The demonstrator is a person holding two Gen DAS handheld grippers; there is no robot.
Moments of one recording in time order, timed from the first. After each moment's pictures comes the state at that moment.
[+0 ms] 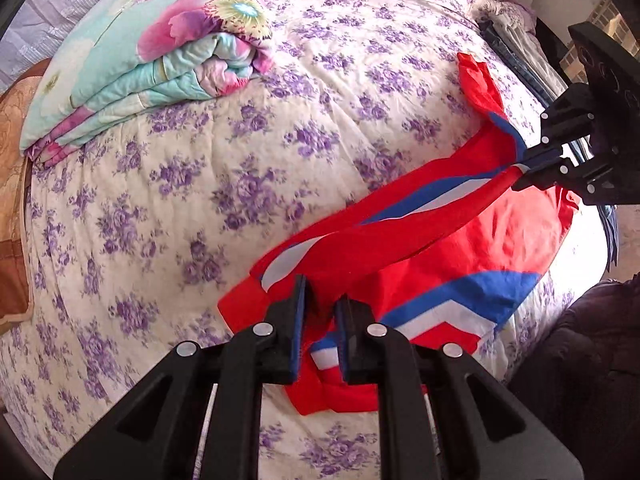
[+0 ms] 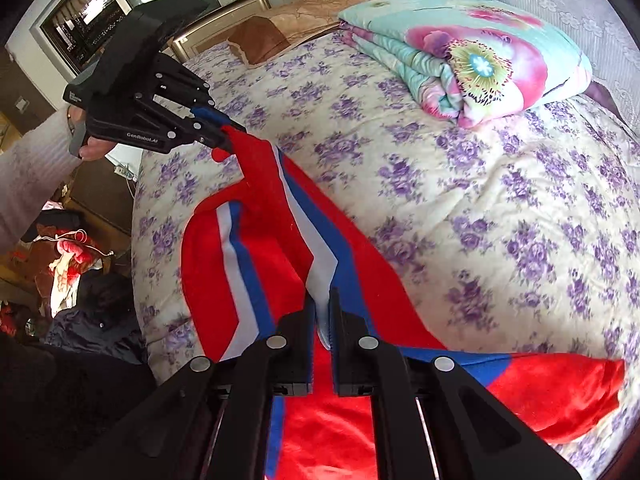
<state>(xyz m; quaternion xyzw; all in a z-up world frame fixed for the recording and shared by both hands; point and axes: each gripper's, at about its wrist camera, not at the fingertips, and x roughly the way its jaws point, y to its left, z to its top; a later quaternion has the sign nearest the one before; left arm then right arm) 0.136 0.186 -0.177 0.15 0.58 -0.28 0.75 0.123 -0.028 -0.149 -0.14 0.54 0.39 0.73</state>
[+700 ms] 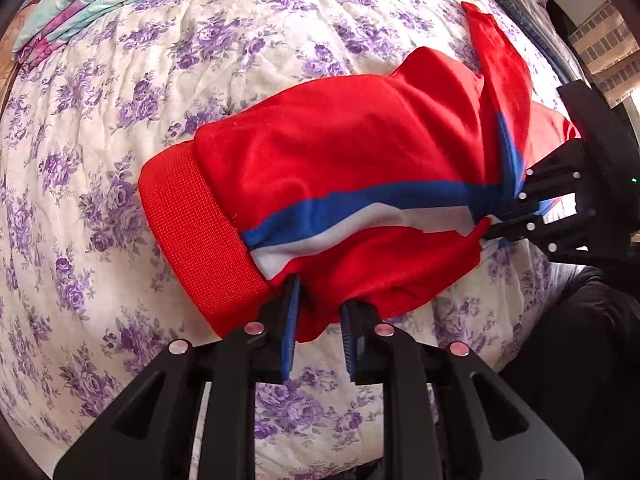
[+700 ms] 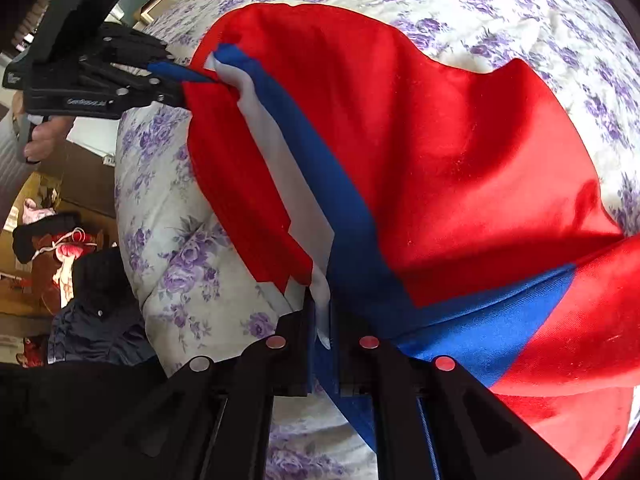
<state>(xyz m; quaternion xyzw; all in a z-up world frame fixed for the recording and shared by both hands) 0.042 0.206 -0.253 0.12 0.63 -0.27 0.72 0.018 0.010 -0.273 -0.08 0.63 0.35 0.69</state>
